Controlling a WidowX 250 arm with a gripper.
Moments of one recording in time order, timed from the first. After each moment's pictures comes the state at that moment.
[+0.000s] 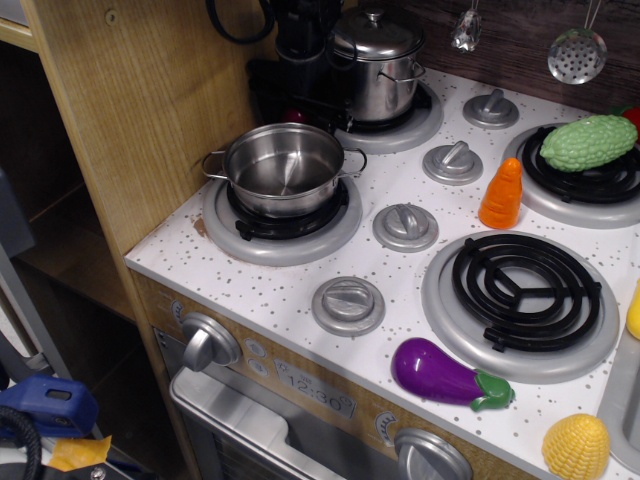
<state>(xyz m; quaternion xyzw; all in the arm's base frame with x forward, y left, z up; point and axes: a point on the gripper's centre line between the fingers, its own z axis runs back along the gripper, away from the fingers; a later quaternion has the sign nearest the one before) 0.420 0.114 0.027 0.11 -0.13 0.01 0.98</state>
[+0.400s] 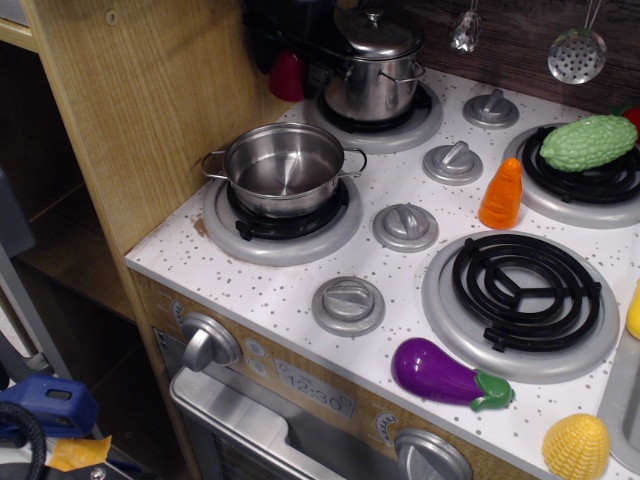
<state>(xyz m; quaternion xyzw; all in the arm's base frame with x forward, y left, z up) 0.418 0.114 0.081 0.17 -0.15 0.00 0.97</state>
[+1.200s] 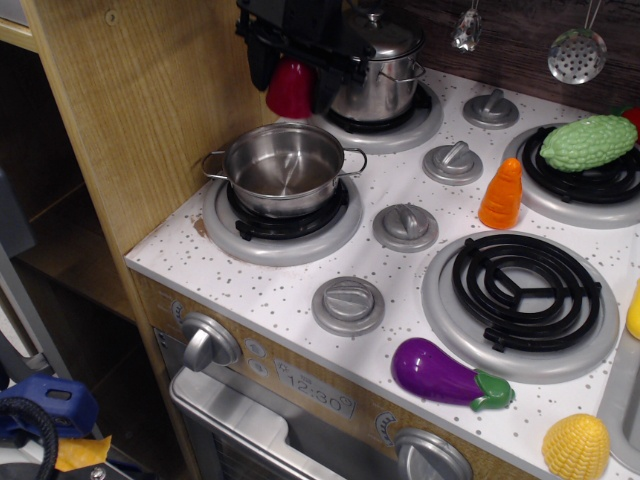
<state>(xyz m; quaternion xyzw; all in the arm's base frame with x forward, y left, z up) 0.364 0.075 0.092 0.14 -0.12 0.09 0.98</state>
